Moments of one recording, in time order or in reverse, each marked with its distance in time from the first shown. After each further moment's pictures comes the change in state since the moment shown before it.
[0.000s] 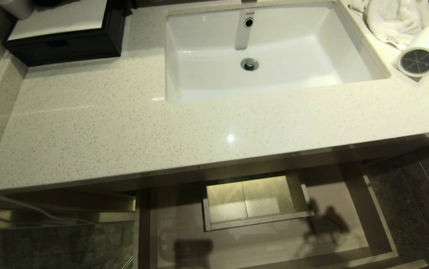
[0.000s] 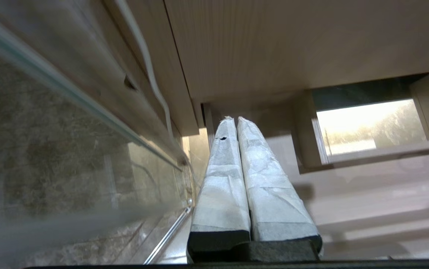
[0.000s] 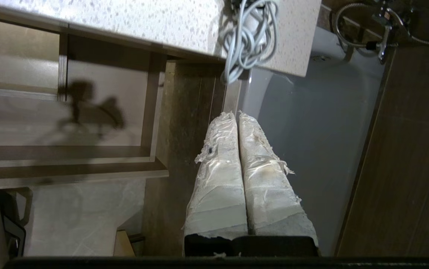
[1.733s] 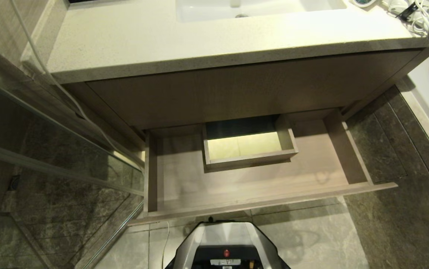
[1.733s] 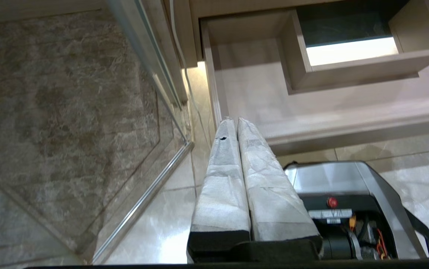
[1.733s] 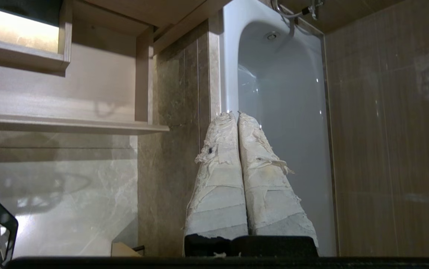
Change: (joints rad) left arm 0.000 0.000 0.000 0.000 0.000 0.000; right arm -0.008 -0.538 0.322 -0.114 -0.005 0.090
